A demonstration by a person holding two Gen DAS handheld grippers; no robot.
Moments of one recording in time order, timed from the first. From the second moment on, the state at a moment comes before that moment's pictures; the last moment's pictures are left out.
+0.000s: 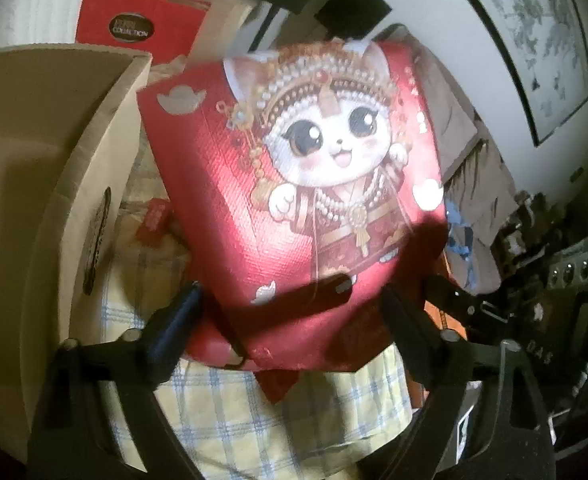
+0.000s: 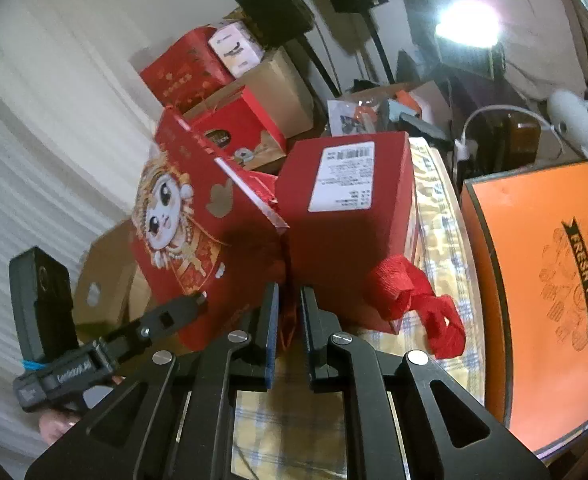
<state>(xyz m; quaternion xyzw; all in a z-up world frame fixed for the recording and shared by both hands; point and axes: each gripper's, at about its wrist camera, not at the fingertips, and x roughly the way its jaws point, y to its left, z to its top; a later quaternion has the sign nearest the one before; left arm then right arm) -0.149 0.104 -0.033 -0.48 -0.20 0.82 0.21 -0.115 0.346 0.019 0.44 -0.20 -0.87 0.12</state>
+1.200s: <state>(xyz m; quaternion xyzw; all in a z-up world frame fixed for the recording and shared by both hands) -0.097 0.013 0.078 -0.32 -0.19 0.91 0.19 -0.097 0.243 0.118 0.35 -0.08 -0.92 0.16</state>
